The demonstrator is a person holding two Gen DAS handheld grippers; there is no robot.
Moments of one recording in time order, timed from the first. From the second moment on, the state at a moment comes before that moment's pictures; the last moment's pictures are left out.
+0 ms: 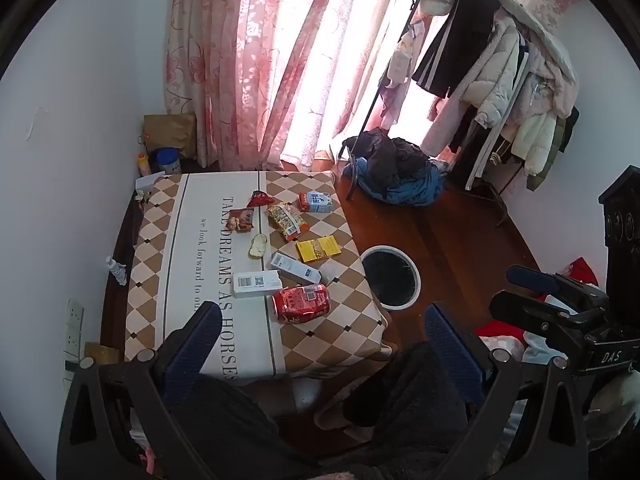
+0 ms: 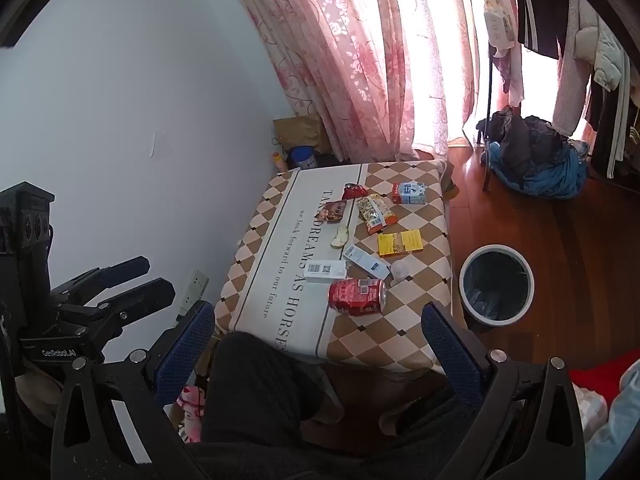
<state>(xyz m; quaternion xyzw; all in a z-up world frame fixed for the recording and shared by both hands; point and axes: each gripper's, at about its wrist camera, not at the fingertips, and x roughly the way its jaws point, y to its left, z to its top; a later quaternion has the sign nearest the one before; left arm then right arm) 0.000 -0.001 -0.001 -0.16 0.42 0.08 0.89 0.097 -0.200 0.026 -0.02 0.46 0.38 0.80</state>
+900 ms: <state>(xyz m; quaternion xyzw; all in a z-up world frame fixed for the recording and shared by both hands) -0.006 0.006 0.004 -0.18 0.41 0.08 0.89 0.095 -0.186 0.024 -0.03 0.46 0.39 0.80</state>
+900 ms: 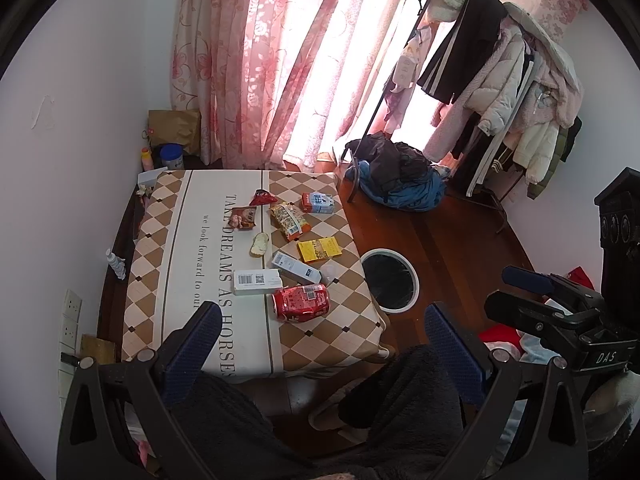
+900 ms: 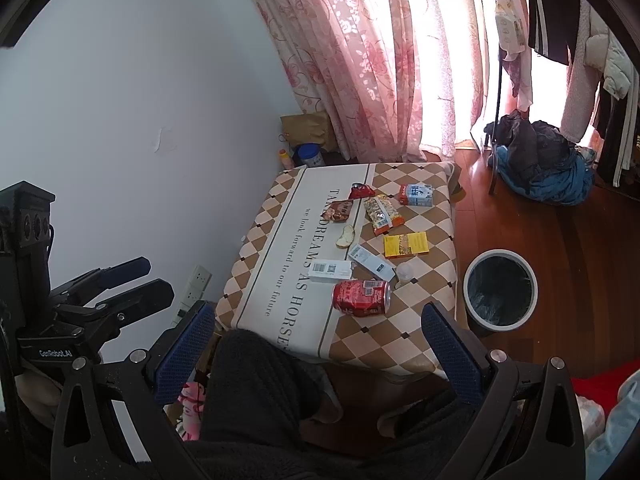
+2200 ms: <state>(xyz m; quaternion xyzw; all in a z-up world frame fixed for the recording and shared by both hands) -0.006 0.003 0.002 -0.18 0.41 0.08 0.89 0.093 -0.180 0.029 -0.04 0.45 0.40 0.80</state>
